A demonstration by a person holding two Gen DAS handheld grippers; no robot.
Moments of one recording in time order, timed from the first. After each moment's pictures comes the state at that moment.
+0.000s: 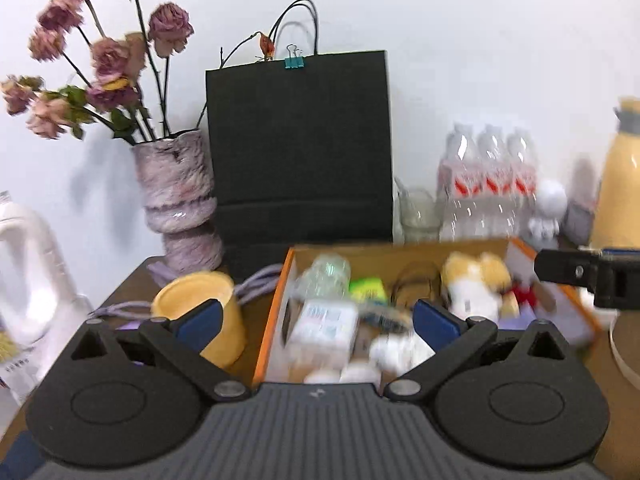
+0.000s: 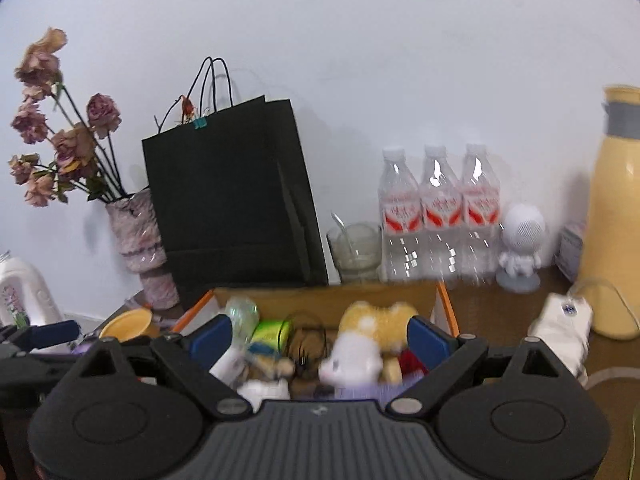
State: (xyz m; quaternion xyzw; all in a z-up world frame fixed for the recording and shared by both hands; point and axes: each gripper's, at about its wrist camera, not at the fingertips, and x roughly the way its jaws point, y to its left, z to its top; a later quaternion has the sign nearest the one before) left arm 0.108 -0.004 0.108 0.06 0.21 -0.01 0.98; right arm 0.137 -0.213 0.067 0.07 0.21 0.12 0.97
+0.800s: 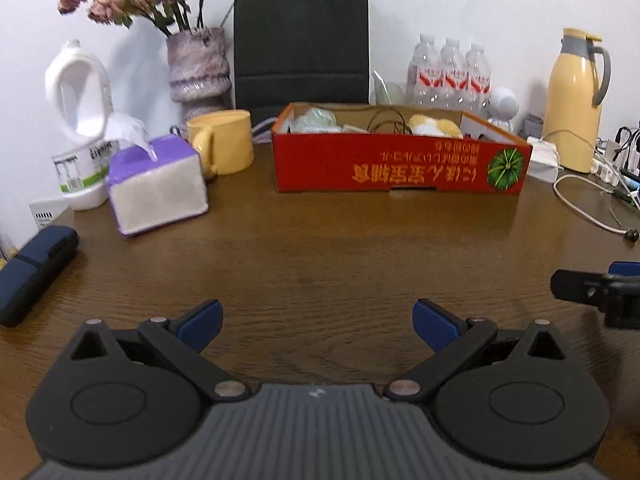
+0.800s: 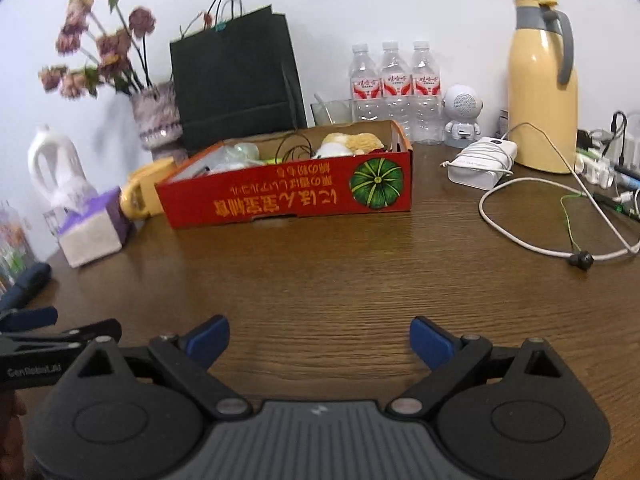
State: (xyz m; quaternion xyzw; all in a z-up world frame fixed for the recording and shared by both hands) left arm -0.051 0.022 0.009 0.03 0.29 -0.03 0.96; right arm -0.052 -0.218 -0.039 0.05 0.30 0.09 0.95
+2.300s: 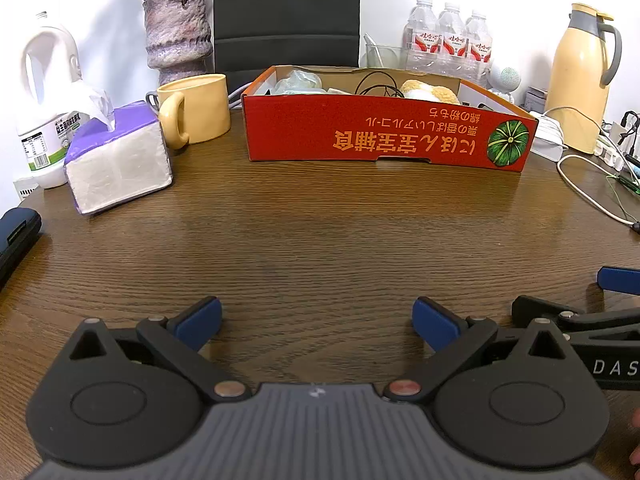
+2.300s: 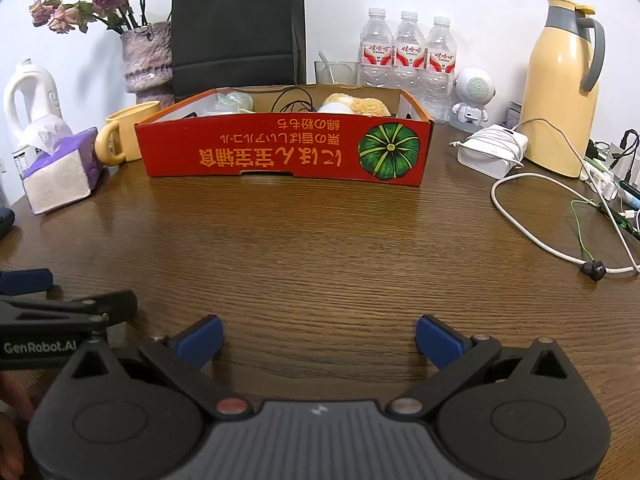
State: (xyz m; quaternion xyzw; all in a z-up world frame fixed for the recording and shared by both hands) left arm -0.022 0.003 -0.005 0.02 0.34 -0.04 0.94; right arm -0.024 -0.196 -0.055 -0.02 0.34 0.07 0.94
